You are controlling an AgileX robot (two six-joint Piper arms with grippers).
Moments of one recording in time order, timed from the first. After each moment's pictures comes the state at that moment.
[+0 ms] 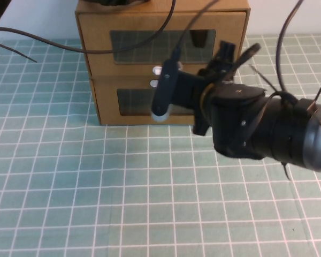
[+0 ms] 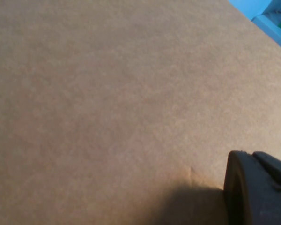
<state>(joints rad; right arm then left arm) 0.81 1.78 -1.33 -1.29 0.65 0.39 -0.24 2.09 -2.19 -0.85 0.99 0.57</state>
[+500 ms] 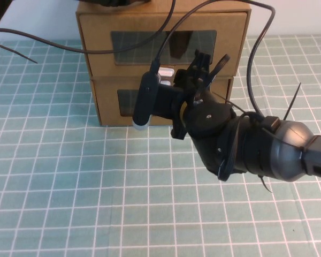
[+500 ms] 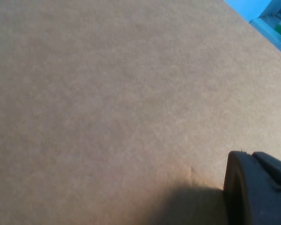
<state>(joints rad) 0.84 1.87 -1.33 -1.65 0.59 0.75 -0.24 2.09 -2.19 -0.87 0.99 0.57</state>
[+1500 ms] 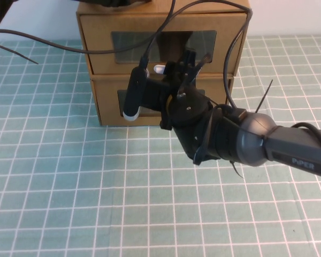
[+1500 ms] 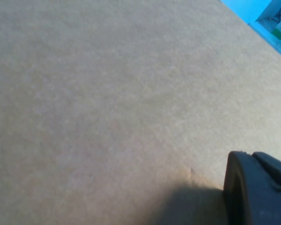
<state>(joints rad) 0.81 2.03 -1.50 -1.66 0.58 0.76 -0.24 2.10 -2.19 -0.88 0.99 0.57</state>
